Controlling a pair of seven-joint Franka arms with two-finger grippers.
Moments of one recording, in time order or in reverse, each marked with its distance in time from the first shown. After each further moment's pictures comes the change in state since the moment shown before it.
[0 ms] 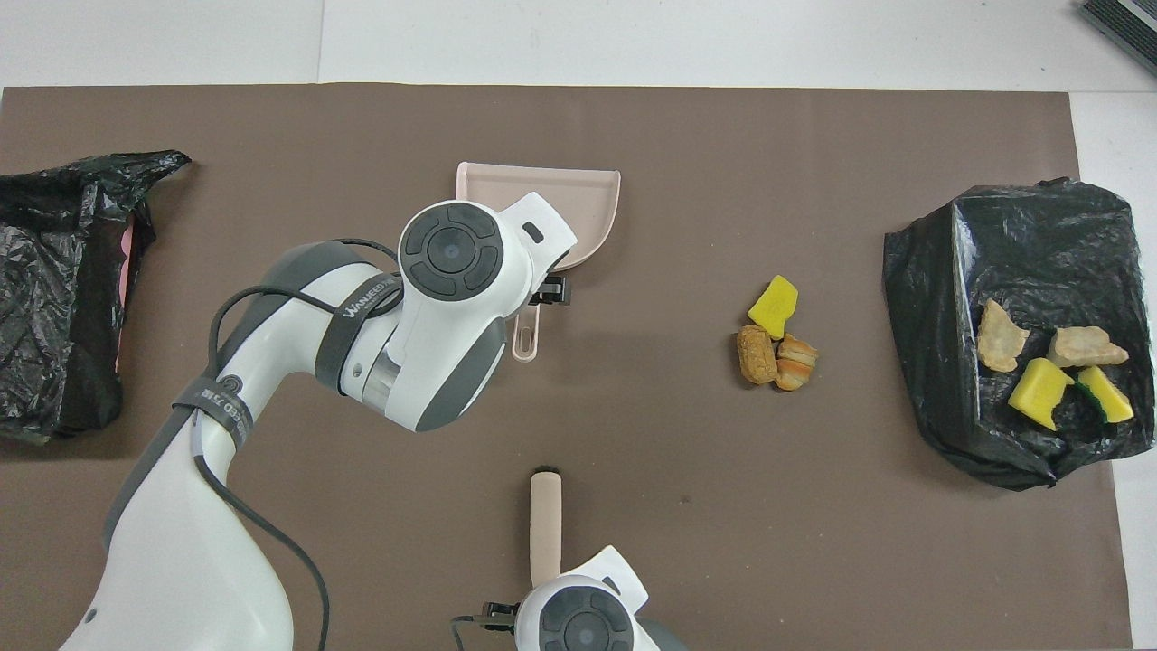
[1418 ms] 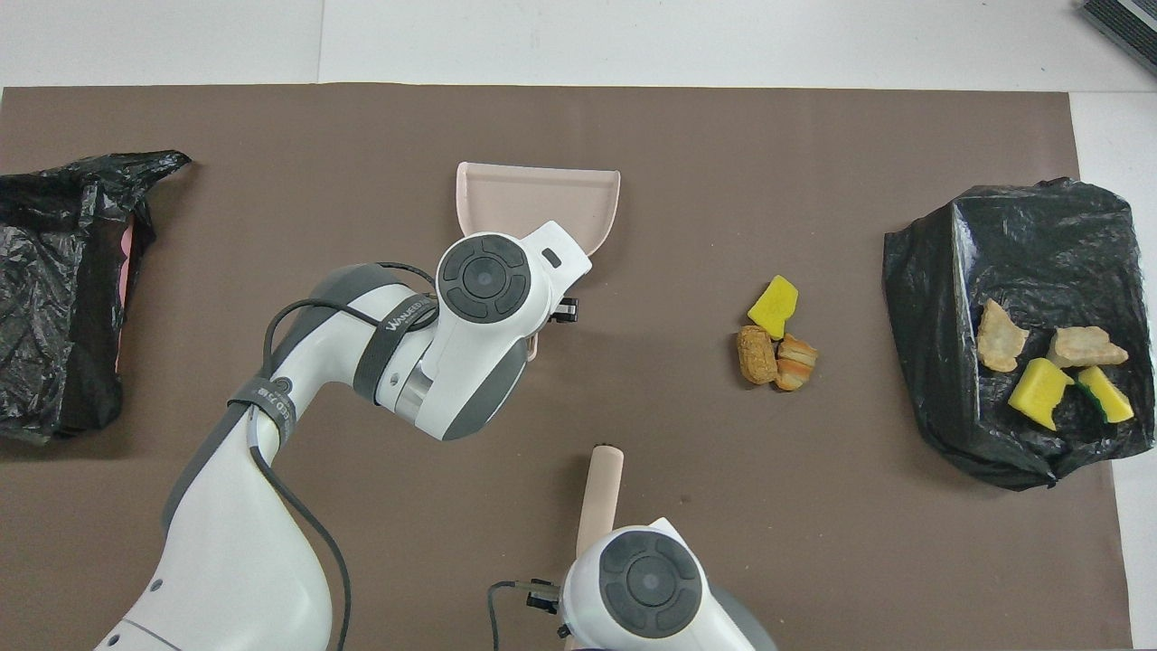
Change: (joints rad) left arm -0.016 0.045 -0.011 -0.040 0.000 0.068 -0.025; right arm -0.152 -0.122 -0.019 0.039 -0.007 -0.275 -0.031
